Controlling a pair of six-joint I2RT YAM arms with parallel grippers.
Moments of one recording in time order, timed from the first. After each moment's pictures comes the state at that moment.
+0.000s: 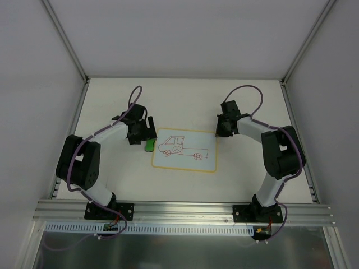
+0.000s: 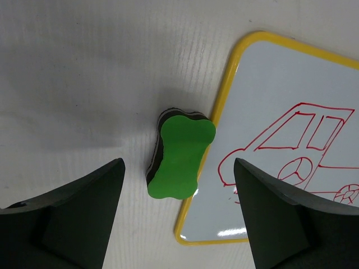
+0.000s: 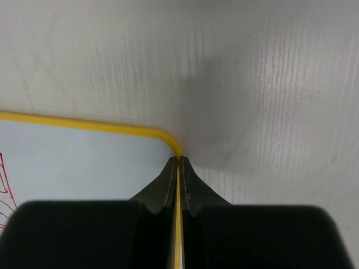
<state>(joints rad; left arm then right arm) -0.33 1.60 0.97 -0.44 0.02 -0.57 0.35 1.79 1.08 -0.32 -0.01 0.42</state>
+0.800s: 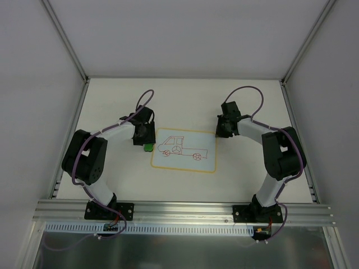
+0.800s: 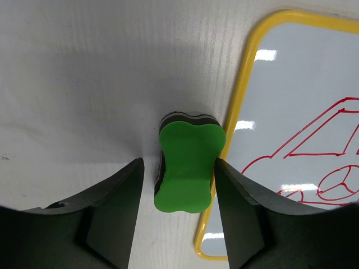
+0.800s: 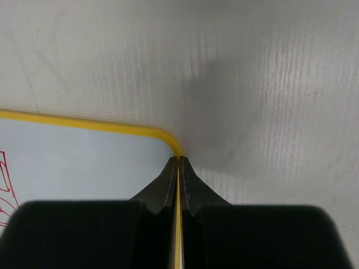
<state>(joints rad) -0.40 1.68 0.99 -0.46 -0.10 -0.47 0.35 1.78 1.05 -0.30 -0.01 0.43</state>
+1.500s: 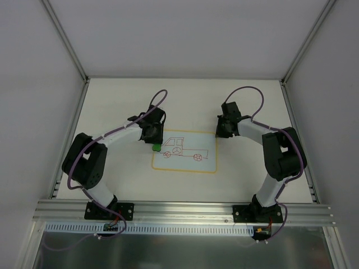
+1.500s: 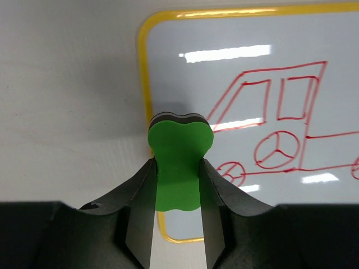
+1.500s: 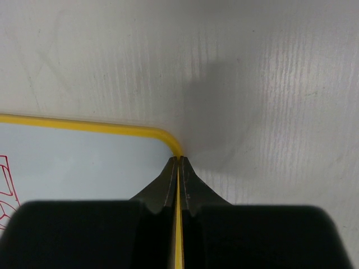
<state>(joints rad) -0.53 1.66 1.05 -0.50 -0.12 -0.44 0.35 1.77 1.04 -0.28 -0.02 0.43</state>
